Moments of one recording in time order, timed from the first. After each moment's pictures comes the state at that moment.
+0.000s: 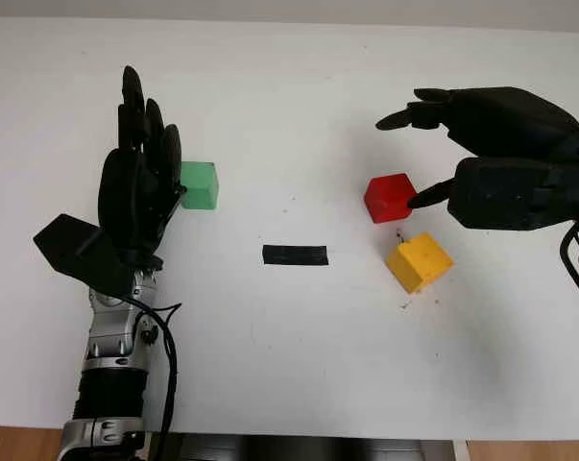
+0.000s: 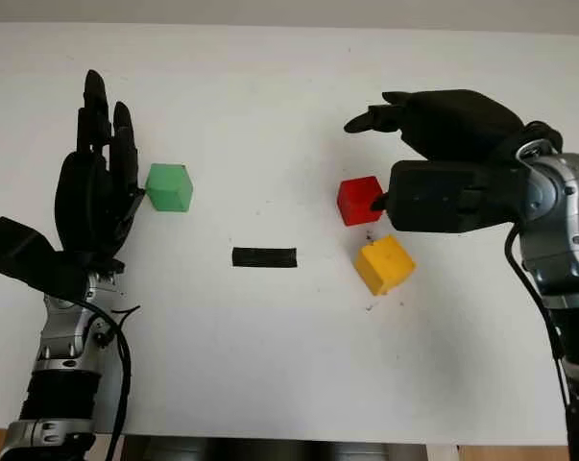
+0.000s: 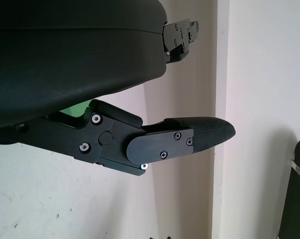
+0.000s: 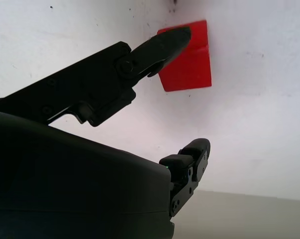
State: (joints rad) left arm -0.42 0.14 0.18 0.23 -0.19 -0.29 -0.16; right arm -0.64 -0.84 0.14 0.00 -0.54 0.01 0.56
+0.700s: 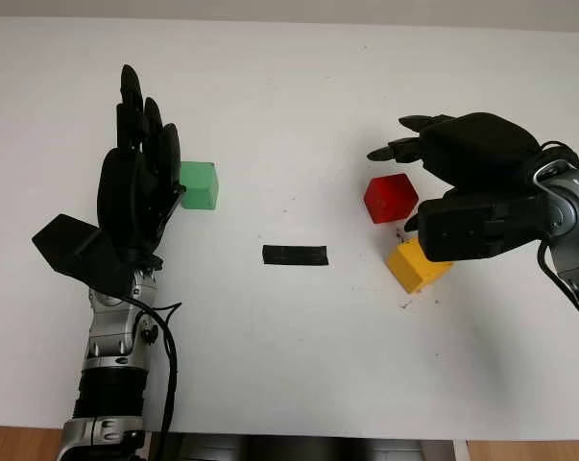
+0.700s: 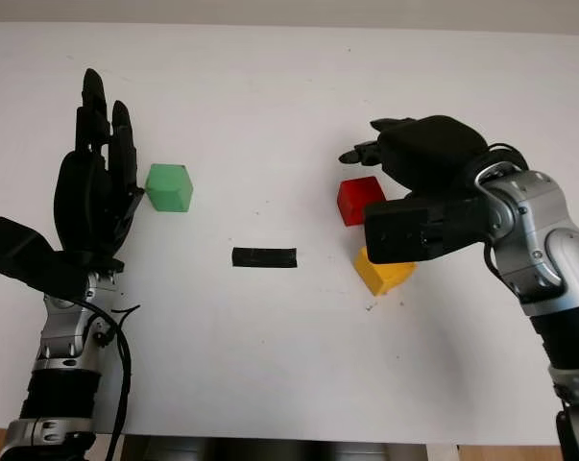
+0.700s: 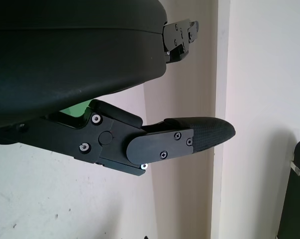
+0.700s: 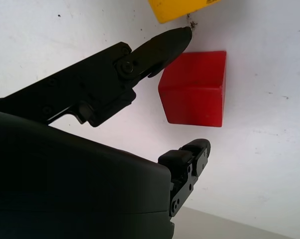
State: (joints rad) left arm -0.42 0.14 0.18 0.24 -0.19 -0.29 -0.16; right arm -0.63 -0.82 0.22 0.07 -0.69 -0.05 0.50
